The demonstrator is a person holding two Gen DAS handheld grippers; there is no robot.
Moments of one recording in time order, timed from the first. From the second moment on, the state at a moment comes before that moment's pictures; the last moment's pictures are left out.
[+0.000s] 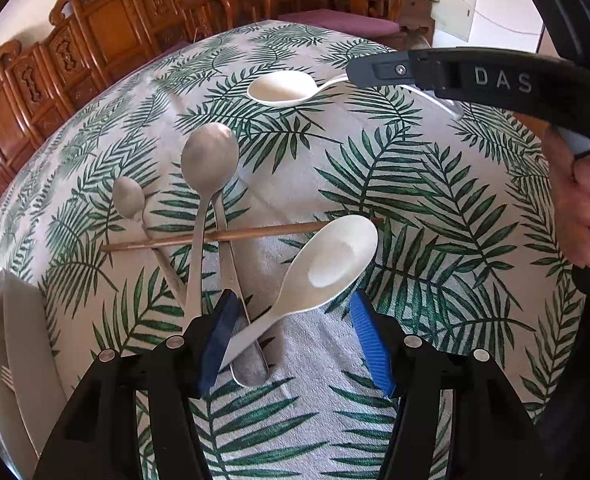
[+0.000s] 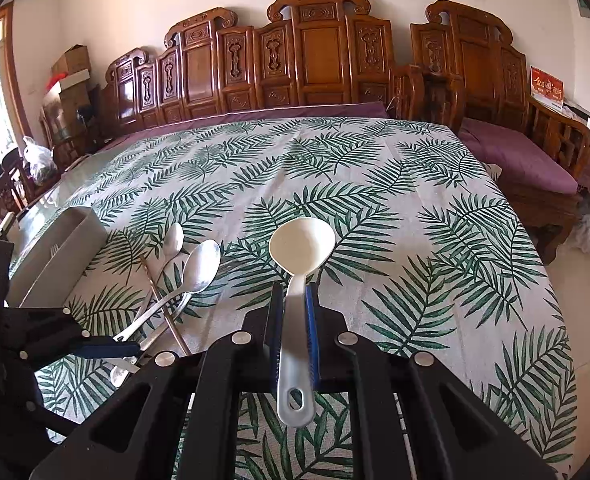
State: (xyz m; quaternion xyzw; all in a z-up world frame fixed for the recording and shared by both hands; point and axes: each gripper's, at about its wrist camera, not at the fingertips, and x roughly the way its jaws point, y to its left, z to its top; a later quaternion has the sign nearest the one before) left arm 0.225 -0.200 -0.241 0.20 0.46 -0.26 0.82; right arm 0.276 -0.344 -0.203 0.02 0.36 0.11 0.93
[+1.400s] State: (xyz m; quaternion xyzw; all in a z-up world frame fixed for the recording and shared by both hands) left arm 0.235 -0.069 -0.155 0.06 0.42 -0.19 0.88; right arm 0.244 -0.265 -0.170 -0.03 0.32 0.17 0.93
